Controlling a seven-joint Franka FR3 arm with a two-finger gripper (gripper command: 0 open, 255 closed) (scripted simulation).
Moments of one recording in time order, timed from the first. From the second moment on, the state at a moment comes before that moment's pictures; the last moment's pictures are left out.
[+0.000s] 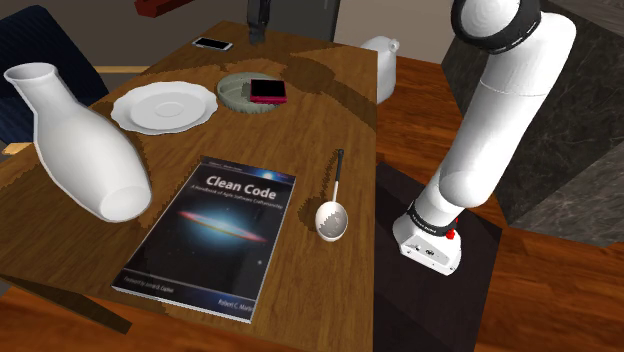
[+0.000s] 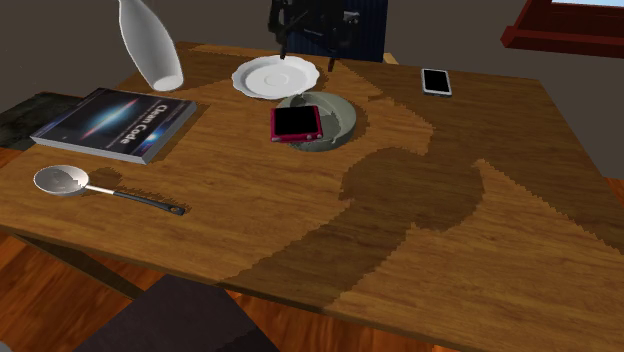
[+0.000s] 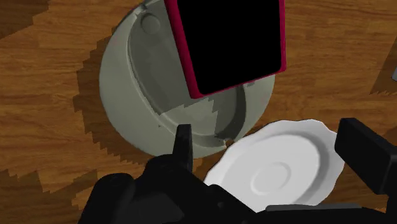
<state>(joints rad) 0.03 0.18 0.07 -1.40 0.23 1.55 -0.51</state>
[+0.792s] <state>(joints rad) -0.25 0.26 -0.01 -1.75 0.98 1.56 -0.96</state>
